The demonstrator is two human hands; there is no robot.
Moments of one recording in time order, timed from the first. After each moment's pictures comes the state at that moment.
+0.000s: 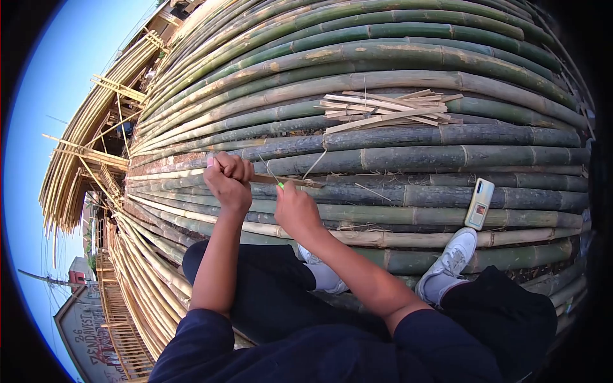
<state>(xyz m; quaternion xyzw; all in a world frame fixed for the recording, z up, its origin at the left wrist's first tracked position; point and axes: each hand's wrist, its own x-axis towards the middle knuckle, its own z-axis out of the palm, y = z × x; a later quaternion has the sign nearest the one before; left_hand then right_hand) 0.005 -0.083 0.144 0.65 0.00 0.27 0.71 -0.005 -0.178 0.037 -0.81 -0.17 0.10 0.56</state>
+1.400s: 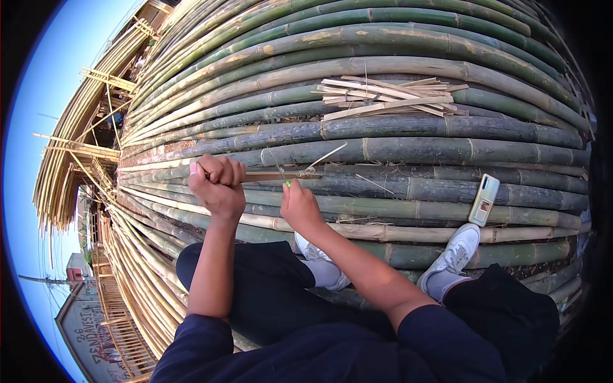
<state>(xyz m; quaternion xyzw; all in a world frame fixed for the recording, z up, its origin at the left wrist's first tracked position) 0.001 -0.075 0.142 0.64 -0.01 0.29 0.71 -0.006 -0.144 -0.030 -0.74 -0.17 0.13 0.64</state>
